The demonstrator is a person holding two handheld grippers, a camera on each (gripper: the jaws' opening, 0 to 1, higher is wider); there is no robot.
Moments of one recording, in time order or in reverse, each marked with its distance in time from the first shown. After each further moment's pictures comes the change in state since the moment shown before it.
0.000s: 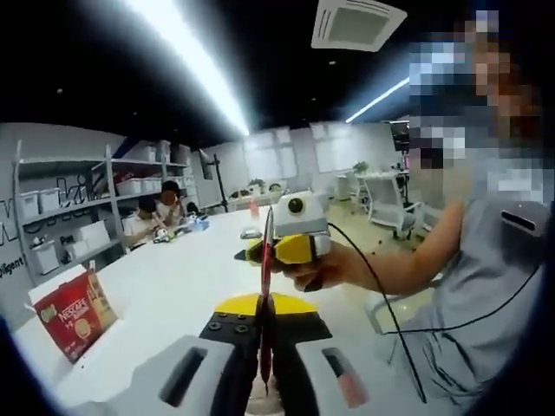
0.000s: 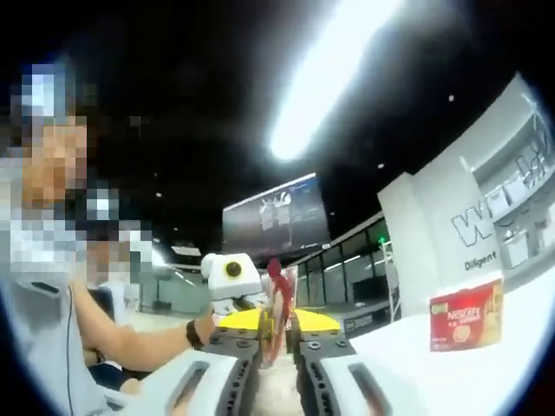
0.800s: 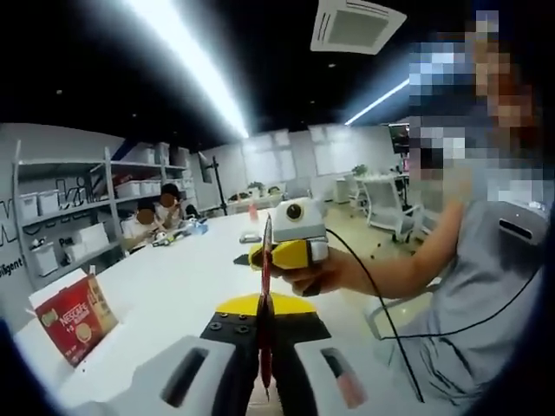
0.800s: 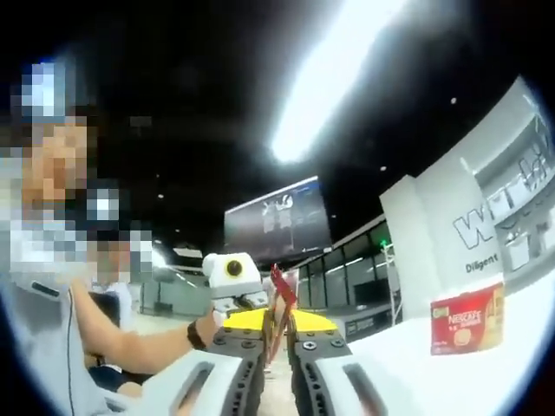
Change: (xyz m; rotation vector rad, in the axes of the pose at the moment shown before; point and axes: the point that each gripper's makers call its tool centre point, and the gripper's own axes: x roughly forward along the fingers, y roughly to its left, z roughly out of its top) left arm -0.002 0.007 0.008 0.012 -0.026 0.020; right arm -0.001 -0.001 0.007 0.016 -0.023 -0.005
